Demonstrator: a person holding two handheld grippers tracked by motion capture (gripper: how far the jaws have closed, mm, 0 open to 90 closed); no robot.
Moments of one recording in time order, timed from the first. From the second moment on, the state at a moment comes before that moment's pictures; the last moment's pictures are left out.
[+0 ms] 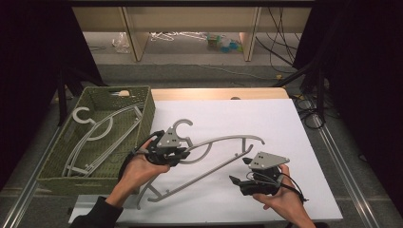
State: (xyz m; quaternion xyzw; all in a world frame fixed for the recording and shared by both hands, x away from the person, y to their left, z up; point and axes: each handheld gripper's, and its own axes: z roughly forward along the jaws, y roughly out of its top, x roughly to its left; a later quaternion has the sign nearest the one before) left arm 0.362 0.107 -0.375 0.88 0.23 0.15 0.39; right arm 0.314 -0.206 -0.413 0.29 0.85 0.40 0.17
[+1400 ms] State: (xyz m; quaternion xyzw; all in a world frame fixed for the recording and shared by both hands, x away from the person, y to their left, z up) left arm 0.379 0.175 -0.291 0.82 0.31 0.14 0.46; right arm 0.307 -0.219 -0.425 0.30 0.84 0.41 0.17
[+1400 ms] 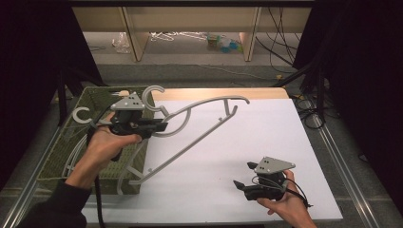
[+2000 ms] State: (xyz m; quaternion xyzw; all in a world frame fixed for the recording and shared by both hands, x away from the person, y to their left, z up) left arm 0.402 0.276 -0.284 0.80 0.38 0.25 0.39; right arm 0.308 -0.218 -0.427 0.30 0.85 0.41 0.16
